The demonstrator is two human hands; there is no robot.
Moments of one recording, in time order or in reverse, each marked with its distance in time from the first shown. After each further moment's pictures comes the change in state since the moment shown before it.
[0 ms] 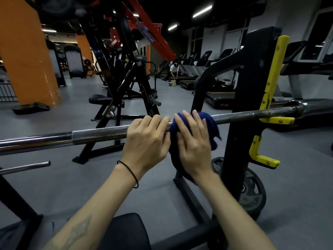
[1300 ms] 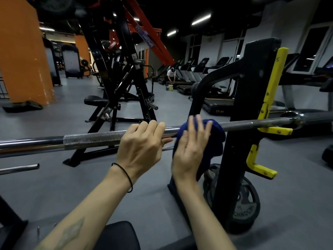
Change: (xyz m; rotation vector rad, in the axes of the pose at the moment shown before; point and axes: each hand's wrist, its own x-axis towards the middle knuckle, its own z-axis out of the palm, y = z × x) left_hand 0.004 -0.010 0.009 0.131 0.059 0.019; right_hand 0.008 -0.028 0.026 0.212 0.206 0.458
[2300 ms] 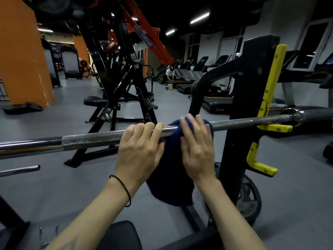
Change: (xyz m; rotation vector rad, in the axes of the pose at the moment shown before) left_hand -0.017 0.008 -0.005 -0.087 -0.057 -0.078; right_hand 0.019 0.042 -0.034 -0.281 -0.157 -0.494
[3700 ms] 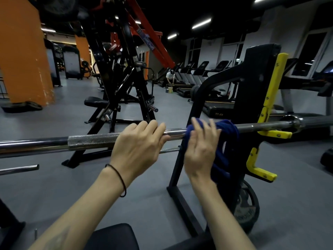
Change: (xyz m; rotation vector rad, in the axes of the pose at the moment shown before) left_hand 0.021 -0.023 -0.012 0.088 -0.133 0.155; right_hand 0.018 -0.022 0.007 0.092 0.089 0.361
